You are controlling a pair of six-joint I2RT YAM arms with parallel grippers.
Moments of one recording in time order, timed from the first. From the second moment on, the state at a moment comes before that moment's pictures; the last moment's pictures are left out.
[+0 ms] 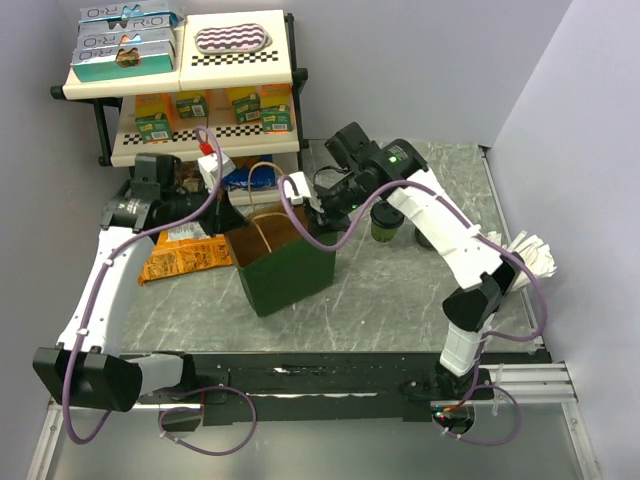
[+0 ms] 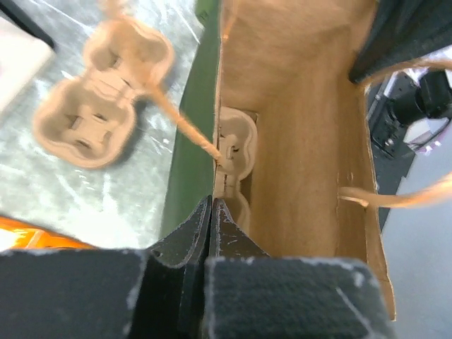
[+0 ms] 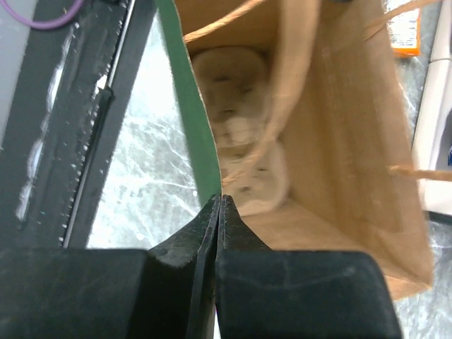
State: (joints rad) left arm -0.11 1.22 1.30 -0.82 0.90 0.29; right arm 0.71 1.80 2.10 -1.37 -0.70 -1.02
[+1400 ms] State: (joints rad) left arm -0.11 1.02 1.28 -0.68 0.63 0.22; right arm 0.60 1.60 2.17 -1.14 -0.67 -0.59
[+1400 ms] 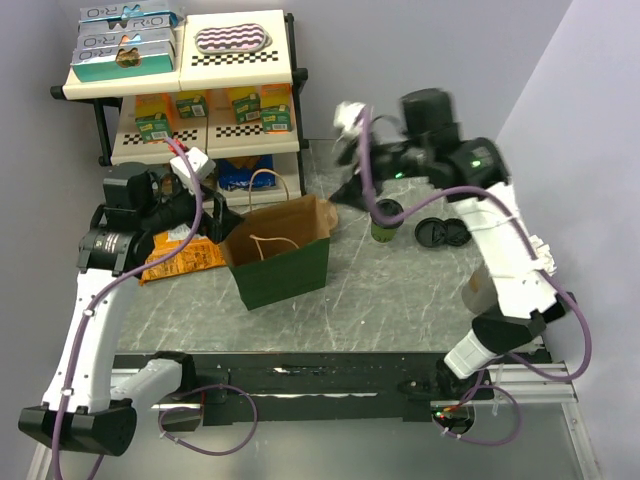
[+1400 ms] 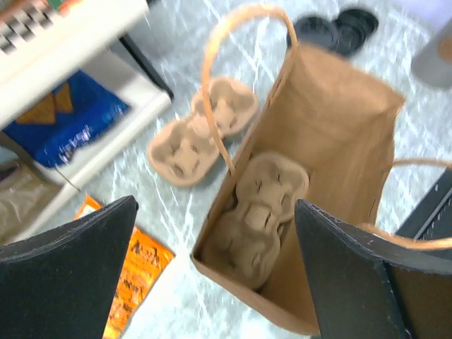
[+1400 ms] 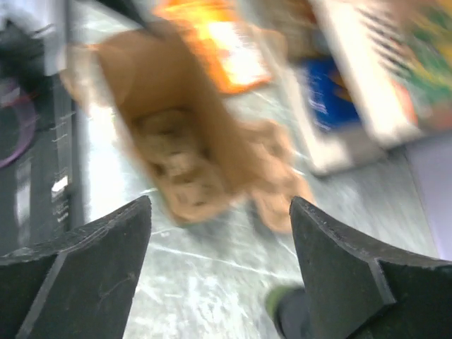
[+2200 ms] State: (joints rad) left arm -0.02 1.04 1.26 -0.50 0.69 0.06; right arm 0.20 1.94 1.93 -1.14 -0.34 -0.48
